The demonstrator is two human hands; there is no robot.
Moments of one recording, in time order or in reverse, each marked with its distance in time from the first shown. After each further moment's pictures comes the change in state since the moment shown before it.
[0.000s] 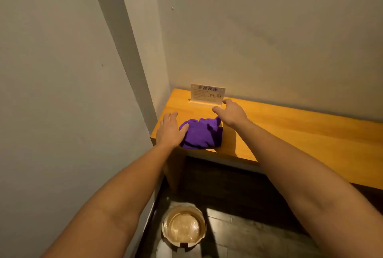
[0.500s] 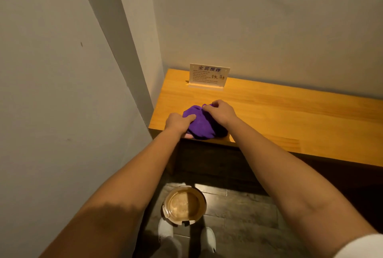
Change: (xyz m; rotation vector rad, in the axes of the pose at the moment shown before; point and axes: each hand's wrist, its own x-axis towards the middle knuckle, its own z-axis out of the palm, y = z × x) left_hand 0.032 -0.007 0.030 -0.687 -0.356 -0.534; right_hand 0.008 0.004 0.076 0.187 -0.120 0.215
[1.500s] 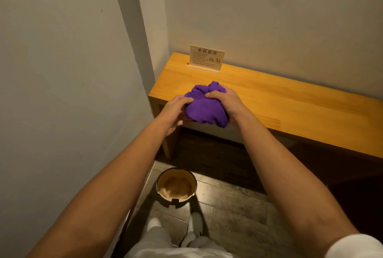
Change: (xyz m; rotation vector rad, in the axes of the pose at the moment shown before) left_hand -0.147 -0.037 0.010 -0.426 -0.217 0.144; right_hand -0.138 0.033 -0.058 0.620 -0.270 -0.196
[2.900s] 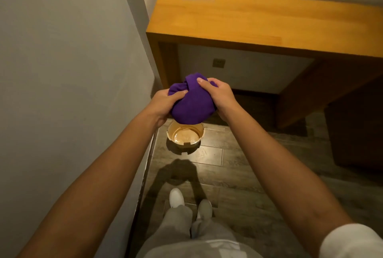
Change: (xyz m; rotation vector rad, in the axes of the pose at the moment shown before) left_hand -0.146 -0.137 -0.077 0.182 -0.034 -0.073; right_hand -0.175 0.151 0.087 0.050 0.176 0.088
